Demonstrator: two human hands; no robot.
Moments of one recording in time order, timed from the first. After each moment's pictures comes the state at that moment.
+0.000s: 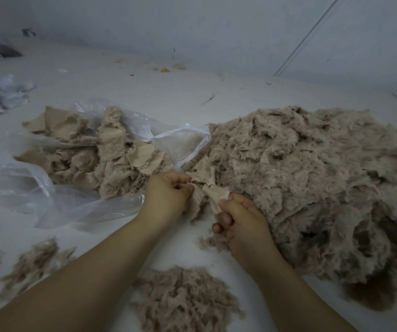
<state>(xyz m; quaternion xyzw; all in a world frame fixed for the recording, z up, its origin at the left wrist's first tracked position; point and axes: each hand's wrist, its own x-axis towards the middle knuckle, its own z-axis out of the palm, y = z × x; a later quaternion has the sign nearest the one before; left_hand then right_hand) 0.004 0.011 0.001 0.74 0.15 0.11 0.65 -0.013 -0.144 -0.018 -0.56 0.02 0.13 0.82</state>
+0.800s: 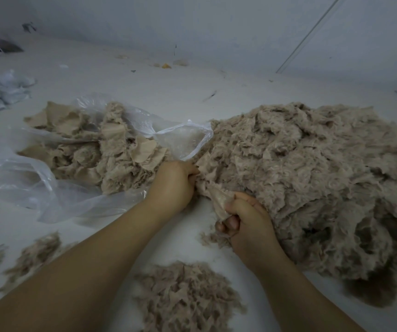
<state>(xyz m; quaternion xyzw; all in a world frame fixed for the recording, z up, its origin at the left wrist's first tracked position) 0.023 0.018 0.008 0.93 -0.09 0.21 0.29 -0.020 -0.146 -0.011 -0.55 0.01 0.12 0.83</state>
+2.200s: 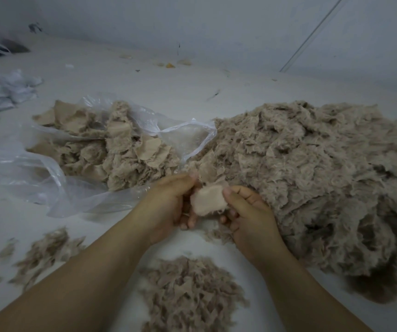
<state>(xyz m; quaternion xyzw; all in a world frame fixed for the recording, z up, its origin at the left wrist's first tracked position) -0.028 0.022 0.017 0.59 0.03 -0.10 0.80 -0.020 -0.144 -0.012 -0.56 -0.01 0.11 0.82</state>
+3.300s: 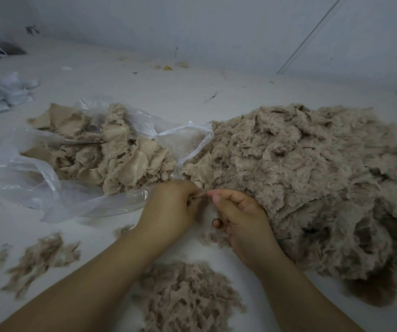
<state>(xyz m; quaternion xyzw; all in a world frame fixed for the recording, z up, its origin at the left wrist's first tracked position) -0.024 0.016 0.008 0.94 -0.09 0.17 0.29 -0.016 -0.147 -0.018 -0.63 -0.06 0.12 0.76</state>
